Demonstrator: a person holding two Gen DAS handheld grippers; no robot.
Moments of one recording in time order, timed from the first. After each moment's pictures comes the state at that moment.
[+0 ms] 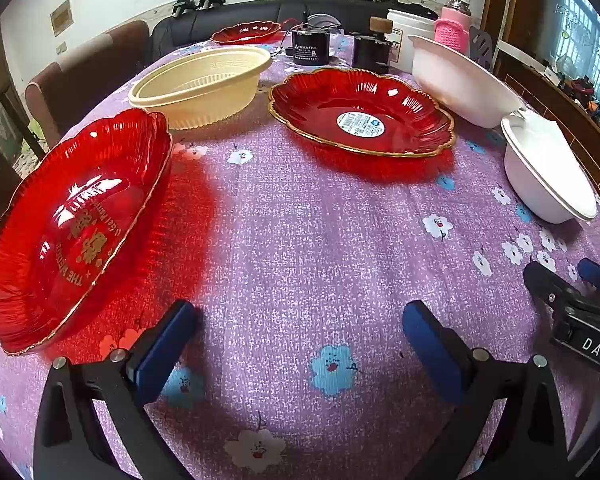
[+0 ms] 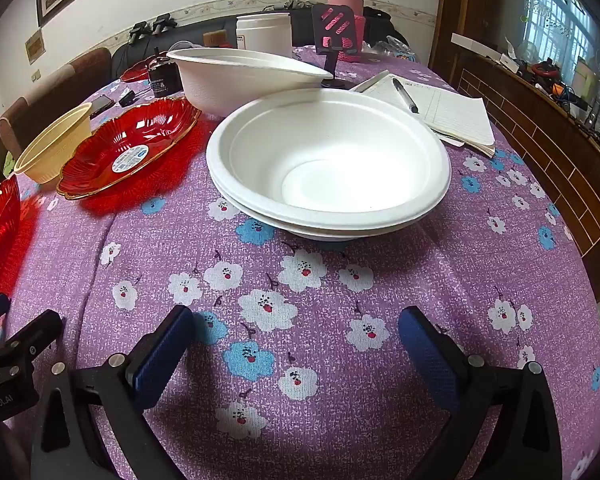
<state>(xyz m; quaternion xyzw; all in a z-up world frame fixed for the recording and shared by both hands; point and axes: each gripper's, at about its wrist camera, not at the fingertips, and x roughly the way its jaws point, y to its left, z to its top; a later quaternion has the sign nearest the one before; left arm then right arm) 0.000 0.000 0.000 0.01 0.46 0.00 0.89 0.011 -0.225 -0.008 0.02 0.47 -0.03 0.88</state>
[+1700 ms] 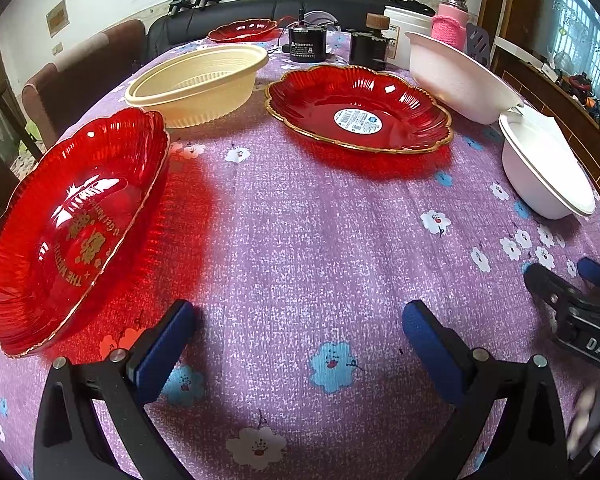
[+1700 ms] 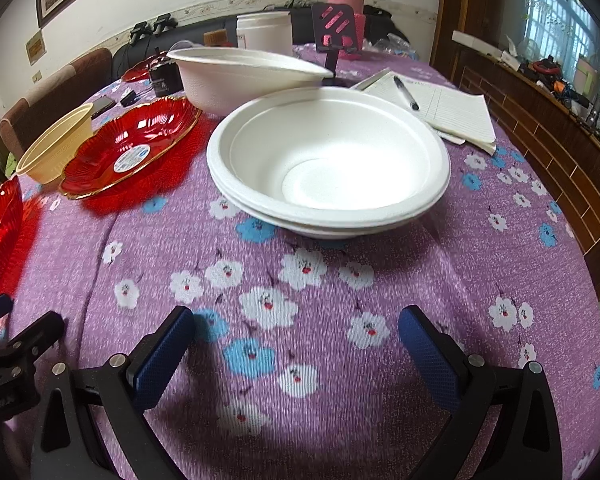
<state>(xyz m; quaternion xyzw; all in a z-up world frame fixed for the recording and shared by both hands) 0.001 0.000 0.001 0.01 0.47 -0.01 0.88 0.008 -0.229 -0.008 0.03 0.49 -0.02 0.87</state>
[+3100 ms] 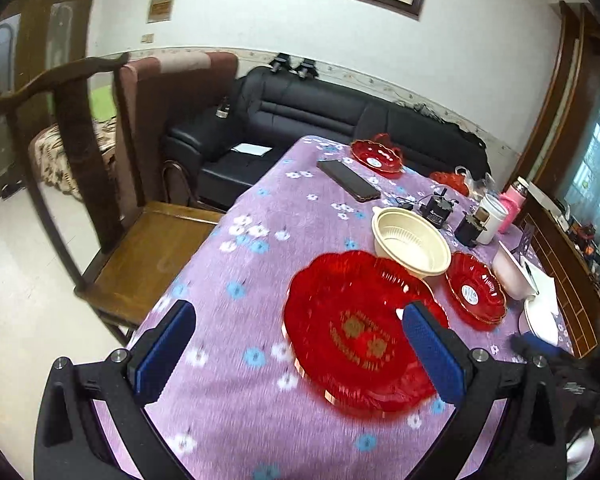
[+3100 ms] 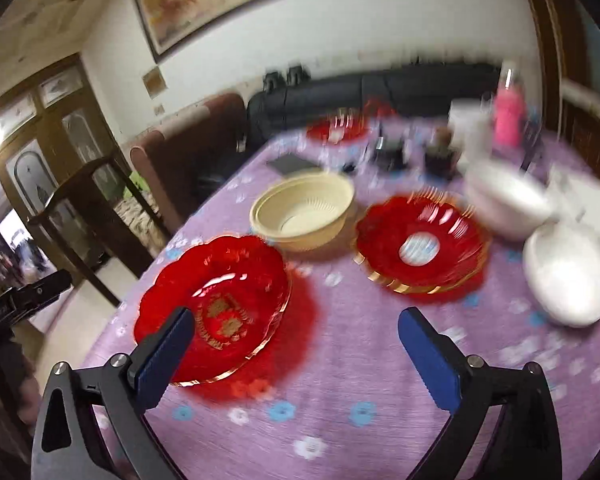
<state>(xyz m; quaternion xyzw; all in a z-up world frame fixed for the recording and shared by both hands) -0.052 0.276 0.136 -0.12 0.34 0.04 0.93 0.008 -0.023 0.089 0.09 0.44 0.19 0.87</state>
